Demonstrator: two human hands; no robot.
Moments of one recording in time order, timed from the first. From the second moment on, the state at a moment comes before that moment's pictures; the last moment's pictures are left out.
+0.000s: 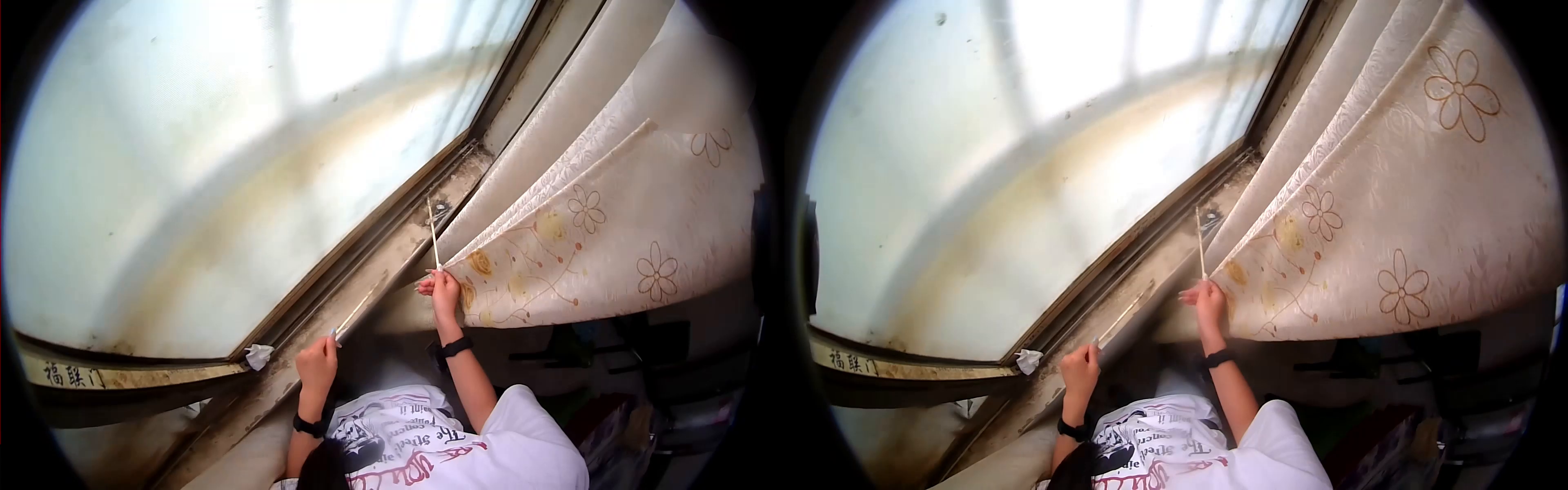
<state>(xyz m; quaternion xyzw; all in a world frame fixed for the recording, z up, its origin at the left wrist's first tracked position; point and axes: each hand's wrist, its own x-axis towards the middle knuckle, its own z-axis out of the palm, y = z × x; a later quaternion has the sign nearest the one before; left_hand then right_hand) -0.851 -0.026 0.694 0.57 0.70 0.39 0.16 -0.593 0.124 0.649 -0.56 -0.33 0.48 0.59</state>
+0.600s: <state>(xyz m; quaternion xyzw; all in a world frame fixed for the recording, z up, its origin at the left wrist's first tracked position) -0.791 0.060 0.677 0.50 0.81 0.30 0.11 -0.514 0.191 0.583 -0.61 -0.44 0.47 0.46</state>
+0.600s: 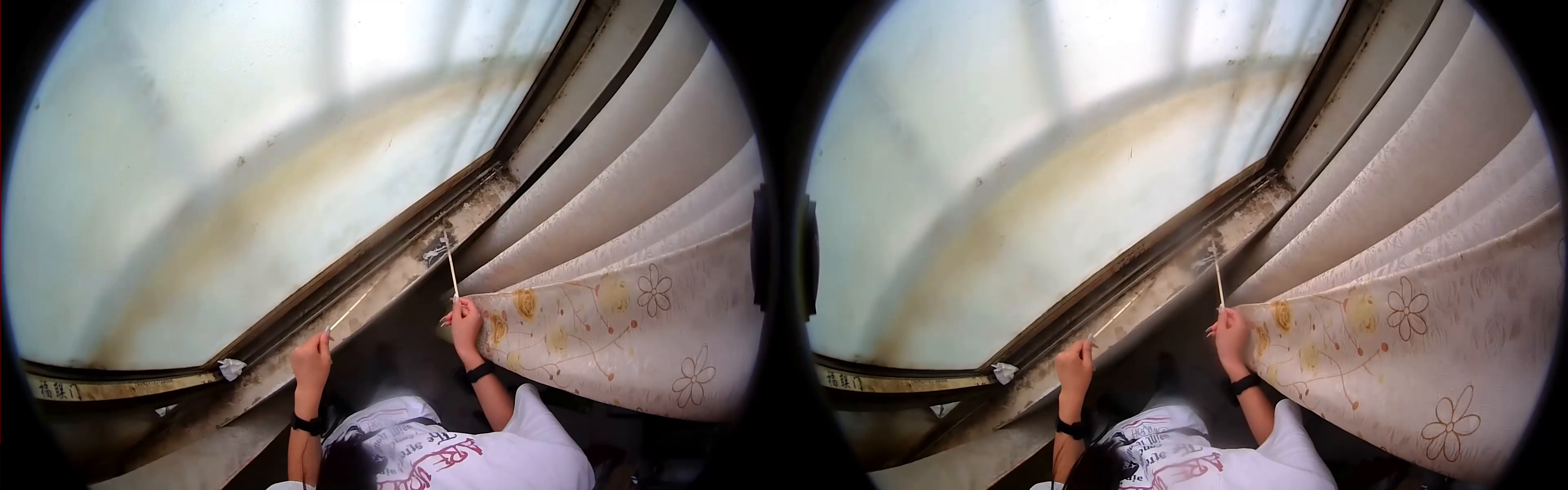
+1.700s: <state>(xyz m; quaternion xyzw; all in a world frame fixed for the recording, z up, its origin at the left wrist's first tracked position) -0.996 -0.390 0.640 0.16 0.91 0.38 0.04 -0.646 -0.025 0.654 -0.31 -0.88 0.20 0.30</state>
